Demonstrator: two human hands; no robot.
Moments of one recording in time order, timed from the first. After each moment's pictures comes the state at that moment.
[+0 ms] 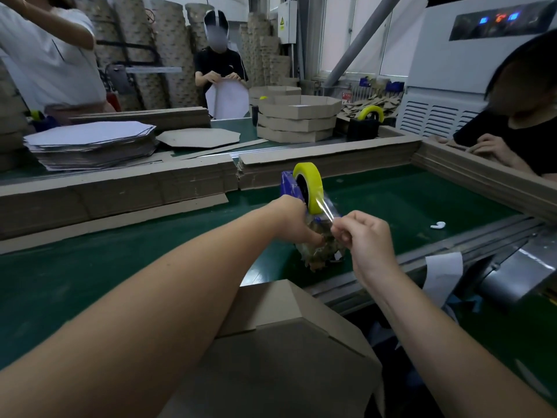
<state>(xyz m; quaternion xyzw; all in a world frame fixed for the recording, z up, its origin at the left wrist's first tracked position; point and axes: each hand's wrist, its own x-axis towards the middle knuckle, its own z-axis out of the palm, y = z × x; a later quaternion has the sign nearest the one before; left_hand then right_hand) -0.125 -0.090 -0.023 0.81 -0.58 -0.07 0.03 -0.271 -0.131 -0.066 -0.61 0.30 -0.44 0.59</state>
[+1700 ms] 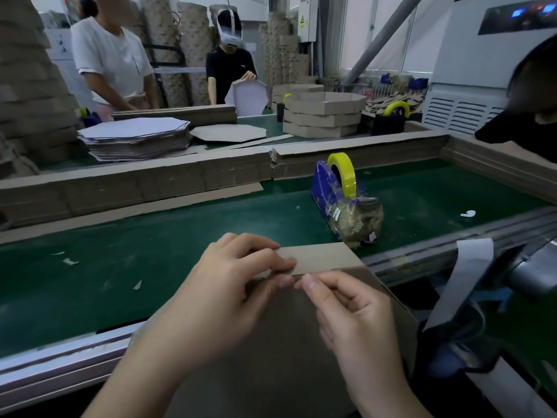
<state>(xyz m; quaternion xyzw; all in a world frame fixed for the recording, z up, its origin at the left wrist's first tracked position) -0.177 0.169 -0.017 0.73 -0.60 0.07 0.31 -0.303 0.069 -0.066 -0.62 0.18 -0.42 0.64</state>
